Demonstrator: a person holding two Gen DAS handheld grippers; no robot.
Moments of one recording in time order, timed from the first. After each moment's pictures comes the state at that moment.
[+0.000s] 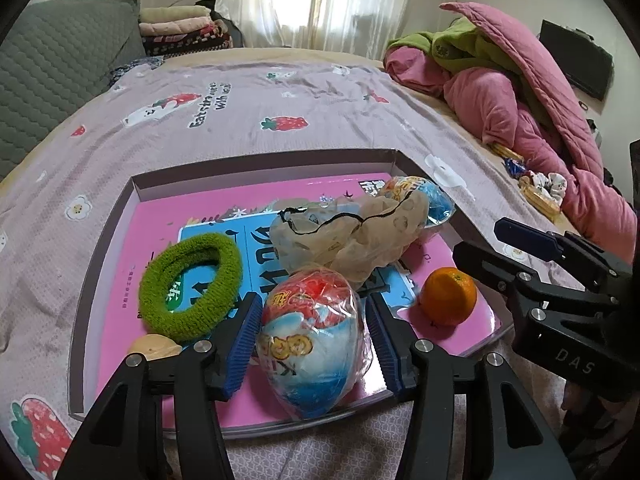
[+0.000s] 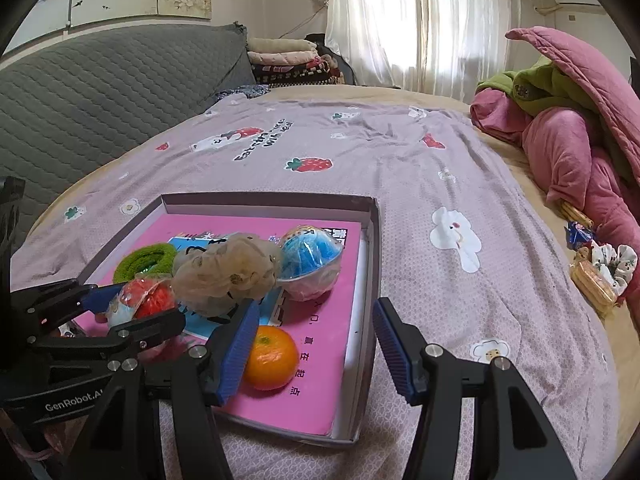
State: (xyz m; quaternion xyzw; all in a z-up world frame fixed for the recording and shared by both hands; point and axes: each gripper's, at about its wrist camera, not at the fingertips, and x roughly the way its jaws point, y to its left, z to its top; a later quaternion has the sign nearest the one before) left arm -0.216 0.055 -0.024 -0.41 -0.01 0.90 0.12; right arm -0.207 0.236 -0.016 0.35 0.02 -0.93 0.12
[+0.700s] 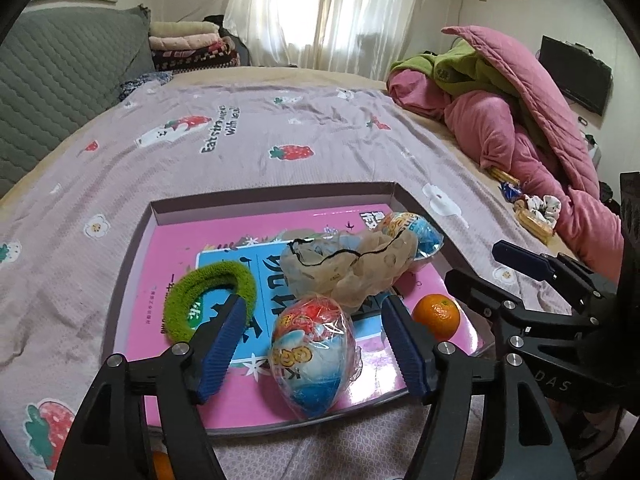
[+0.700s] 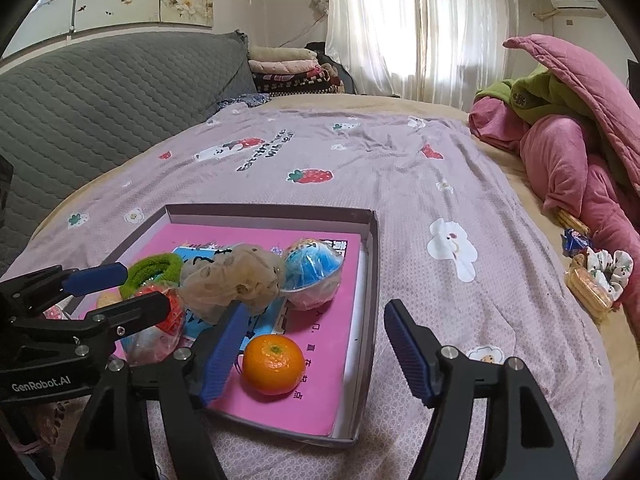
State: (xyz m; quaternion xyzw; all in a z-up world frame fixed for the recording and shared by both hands) left arm -0.204 0.046 0.005 -0.37 -0.02 0.92 0.11; right arm -0.201 0.237 -0.006 0.34 0.02 -0.93 0.12
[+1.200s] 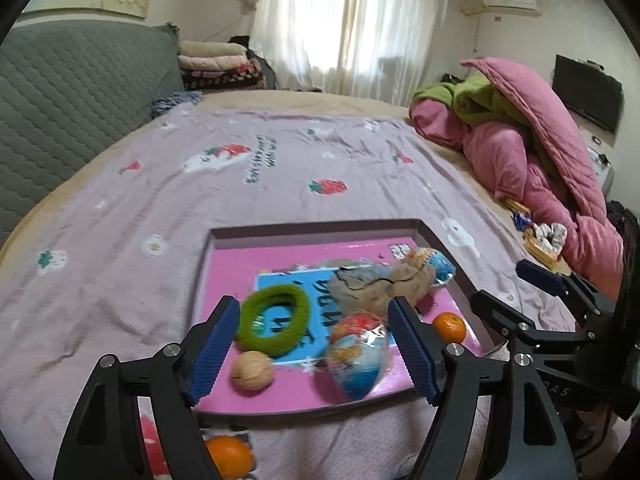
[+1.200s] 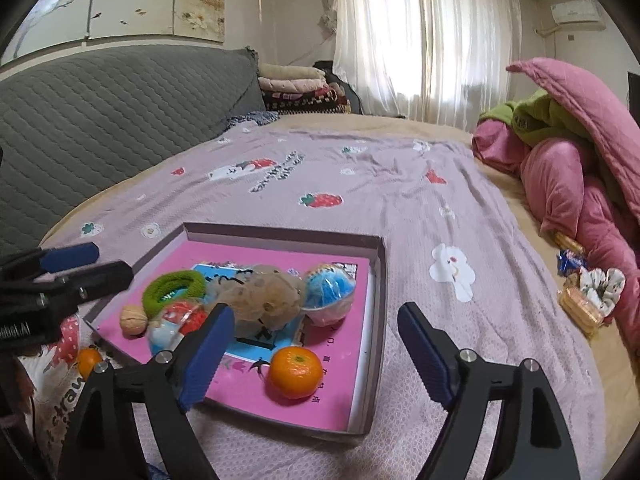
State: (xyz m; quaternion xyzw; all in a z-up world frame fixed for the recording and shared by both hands) left arm -0.173 0.004 0.053 -0.34 -0.03 0.94 0.07; right arm -0.178 0.227 0.020 0.30 0.03 -0.95 0.12
